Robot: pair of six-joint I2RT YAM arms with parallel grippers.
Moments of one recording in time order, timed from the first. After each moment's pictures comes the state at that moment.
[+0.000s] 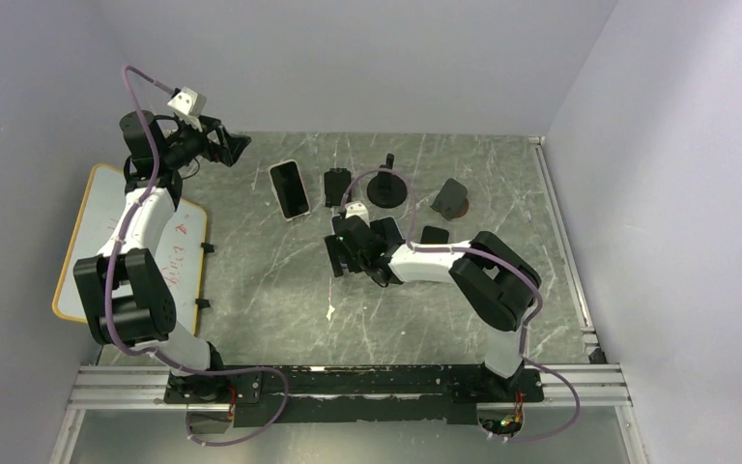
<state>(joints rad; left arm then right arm) 0.18 1.57 1.20 0.28 0.81 0.05 0.89 1.87 1.02 0.03 0.30 0.37</state>
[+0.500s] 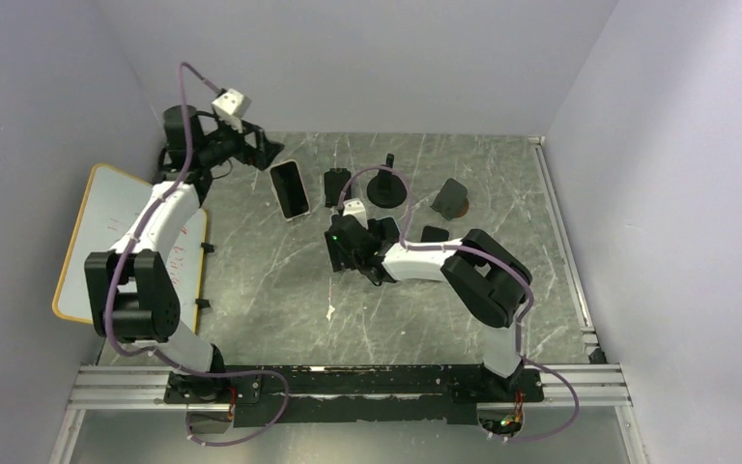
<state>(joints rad) 0.03 1.58 1.24 0.15 0.70 0.12 0.90 1.92 1.07 0.03 0.38 0.40</state>
